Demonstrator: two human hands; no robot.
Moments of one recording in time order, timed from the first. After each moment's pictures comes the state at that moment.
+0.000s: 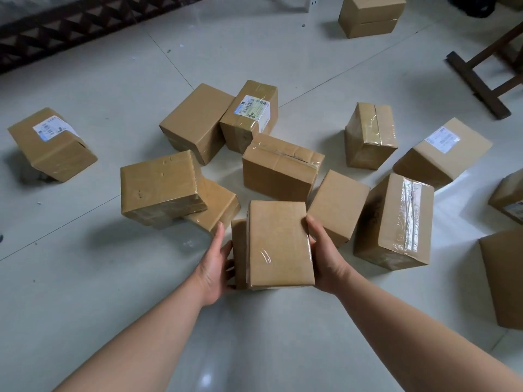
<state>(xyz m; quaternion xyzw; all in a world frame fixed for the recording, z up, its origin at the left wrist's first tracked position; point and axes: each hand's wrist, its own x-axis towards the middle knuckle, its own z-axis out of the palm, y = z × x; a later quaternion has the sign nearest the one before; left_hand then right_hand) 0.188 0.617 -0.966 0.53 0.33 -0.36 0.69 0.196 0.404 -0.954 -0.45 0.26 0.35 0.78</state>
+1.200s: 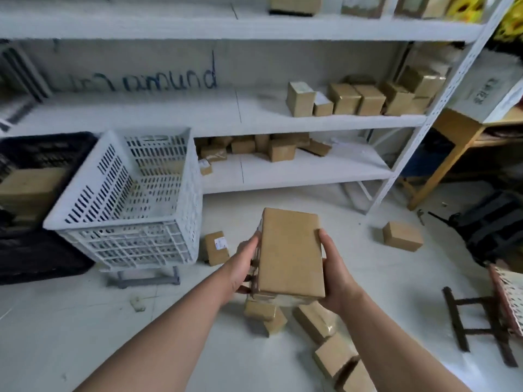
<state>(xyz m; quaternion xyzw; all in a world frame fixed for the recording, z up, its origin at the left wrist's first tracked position) 0.177 0.700 -0.216 0.64 0.32 -0.16 0.68 0.236 0.522 -0.205 -0.53 0.11 0.42 0.72</state>
